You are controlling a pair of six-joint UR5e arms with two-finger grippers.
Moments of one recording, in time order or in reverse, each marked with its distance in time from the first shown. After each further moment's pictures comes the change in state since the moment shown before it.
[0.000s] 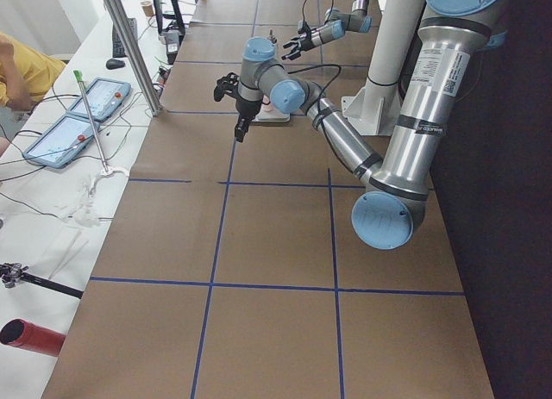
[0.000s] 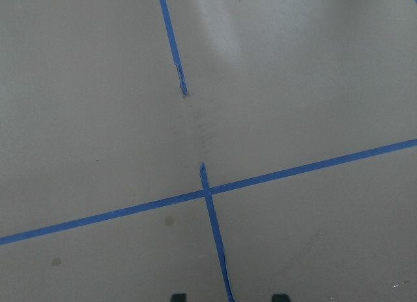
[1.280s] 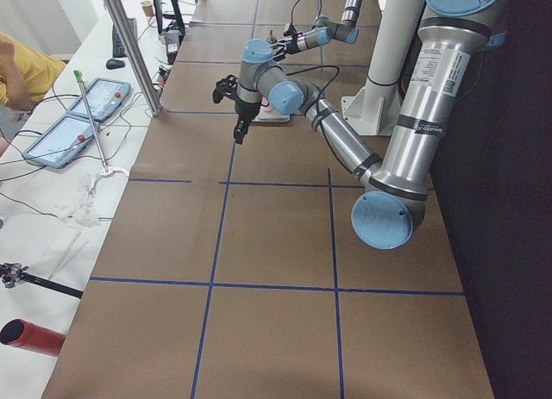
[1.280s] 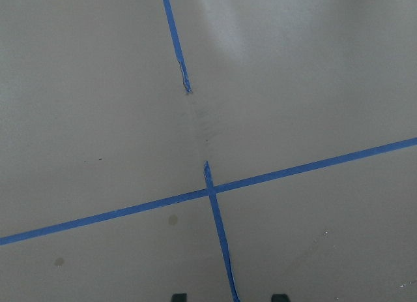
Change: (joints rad) left arm 0.000 -0.002 0.013 0.000 0.001 0.009; right arm 0.147 0.175 -0.140 -0.003 0.022 -0.004
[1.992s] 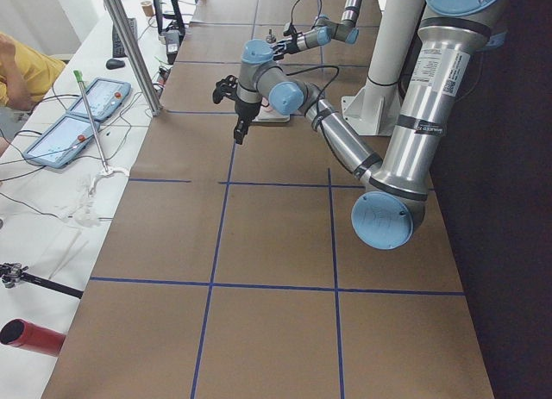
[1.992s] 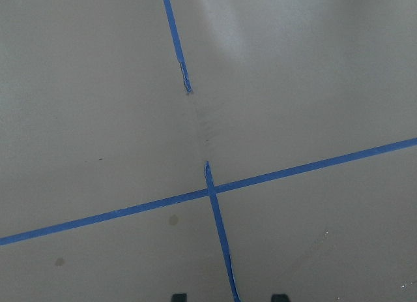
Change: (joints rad) left arm 0.000 0.001 0.001 0.000 0.000 0.000; right arm 0.001 0.000 -0.003 -0.001 0.001 0.000
